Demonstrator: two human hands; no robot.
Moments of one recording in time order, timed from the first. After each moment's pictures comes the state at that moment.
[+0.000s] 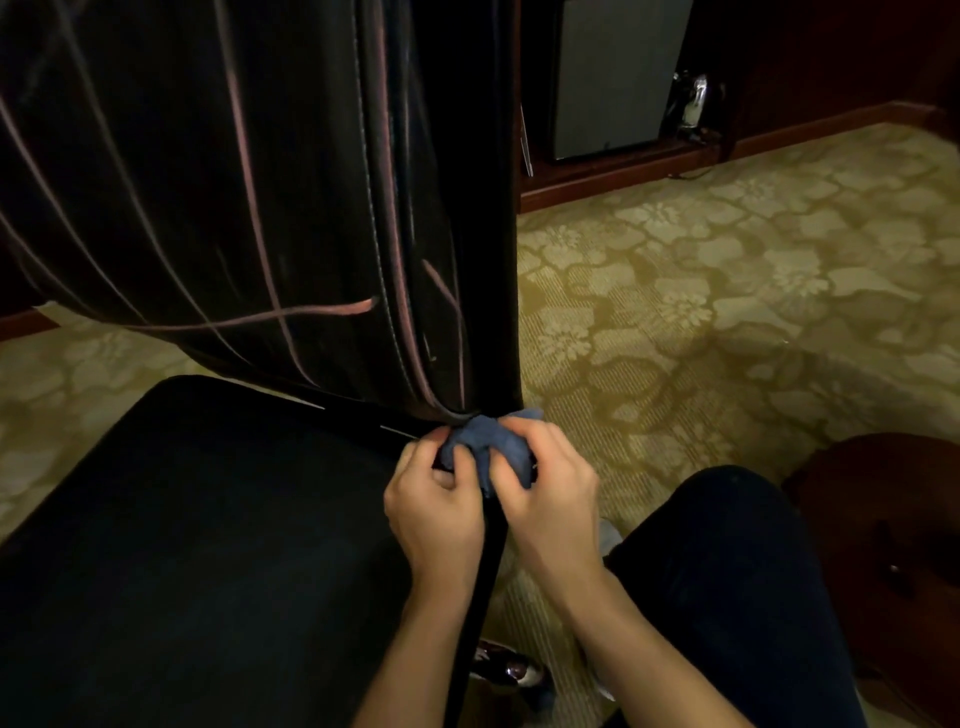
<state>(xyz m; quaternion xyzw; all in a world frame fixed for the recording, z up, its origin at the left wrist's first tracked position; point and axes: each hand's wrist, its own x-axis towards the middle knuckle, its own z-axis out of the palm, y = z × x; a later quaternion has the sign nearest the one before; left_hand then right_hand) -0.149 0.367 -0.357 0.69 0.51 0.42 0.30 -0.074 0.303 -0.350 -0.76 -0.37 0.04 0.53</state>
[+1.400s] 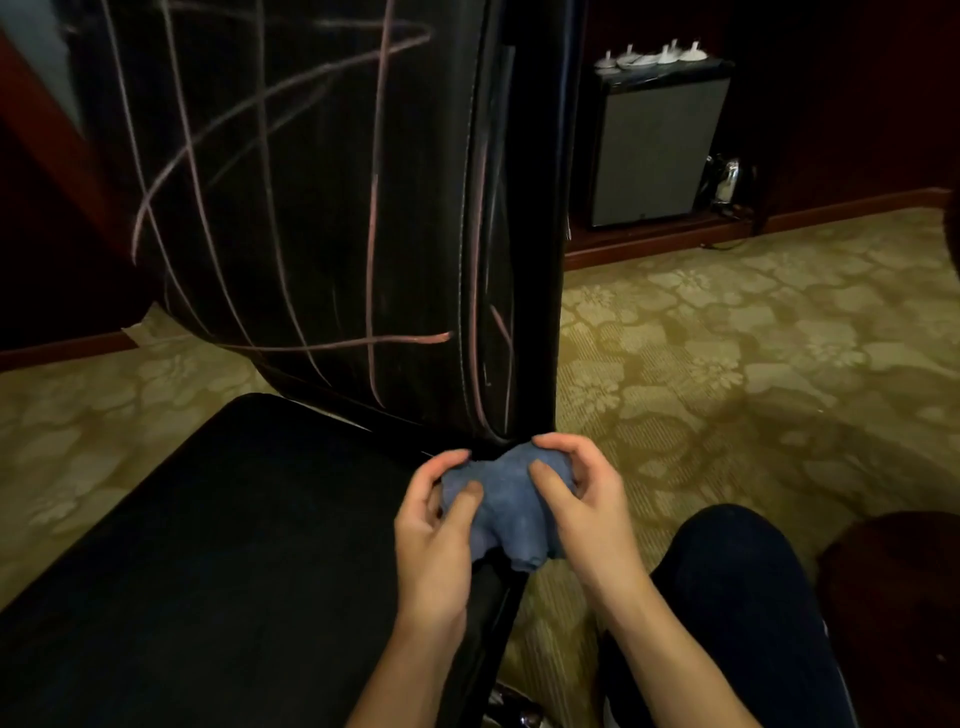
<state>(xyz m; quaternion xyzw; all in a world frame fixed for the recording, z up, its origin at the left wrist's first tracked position) -0.189 0.343 -0.291 0.43 0.45 0.42 0.66 -0.072 0.291 -0.308 -0.61 -0.28 0.28 0.68</state>
